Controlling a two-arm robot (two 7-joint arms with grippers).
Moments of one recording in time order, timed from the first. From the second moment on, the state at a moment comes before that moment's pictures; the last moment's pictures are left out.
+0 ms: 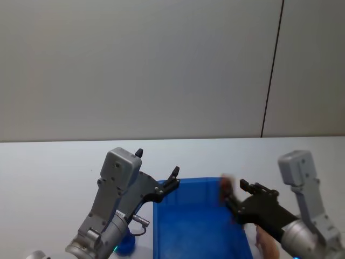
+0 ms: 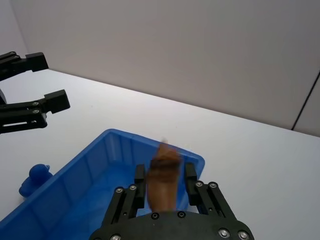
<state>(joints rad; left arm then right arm) -0.24 0.38 0.45 -1.63 -0.20 0.01 -0.01 0.11 0.19 -0.27 -1.68 0.15 0.28 0.25</state>
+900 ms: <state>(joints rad) -0.24 0.38 0.45 -1.63 -0.20 0.01 -0.01 0.17 0.15 -0.27 -1.60 0.14 0.30 0.18</state>
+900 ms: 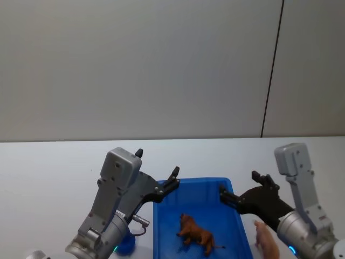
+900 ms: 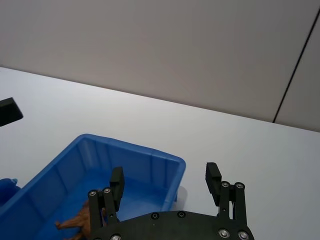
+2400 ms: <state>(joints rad) -0.24 0.38 0.45 -1.63 -0.20 0.01 -0.01 -0.02 0.26 -0.24 -1.70 0.17 0.40 0.12</state>
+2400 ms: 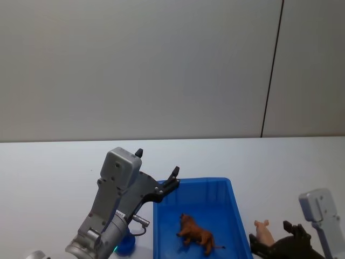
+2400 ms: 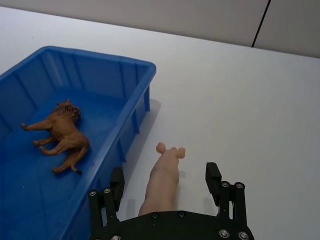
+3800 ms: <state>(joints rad) -0.24 0.38 0.45 -1.63 -0.20 0.01 -0.01 -0.05 0.26 -0.24 -1.73 0.13 0.30 0.12</state>
